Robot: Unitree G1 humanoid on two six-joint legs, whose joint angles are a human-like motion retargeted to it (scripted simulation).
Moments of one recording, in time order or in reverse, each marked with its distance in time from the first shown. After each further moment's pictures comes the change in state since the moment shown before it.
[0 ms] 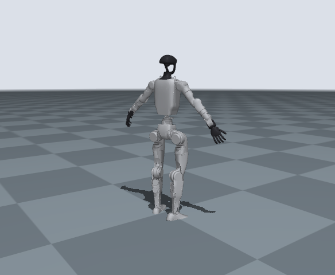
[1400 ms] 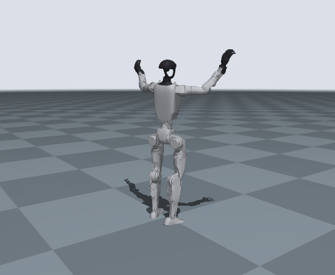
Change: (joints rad) left arm -0.821 0.421 -0.396 -0.616 -0.256 -0.097 0.512; right arm -0.940 -0.721 1.075 -0.967 -0.718 0.095 -0.440; waist 0.113 0.032 -0.171; left_leg -0.049 -0.007 0.010 0.009 -0.025 -0.002; right_leg -0.052 -0.005 0.016 0.007 -0.017 0.006
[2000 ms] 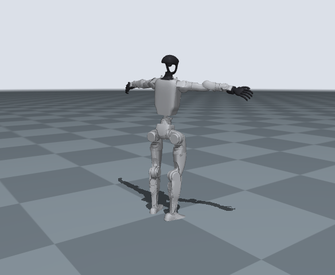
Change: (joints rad) left arm 0.157 0.042 0.300 0.669 0.164 0.219 -0.394; right arm 0.218 -0.083 -0.453 1.020 0.193 0.126 0.286; waist -0.034 0.026 0.034; left_leg -0.066 0.015 -0.033 0.002 0.021 -0.012; right_leg -0.046 0.003 -0.029 -0.002 0.002 0.002
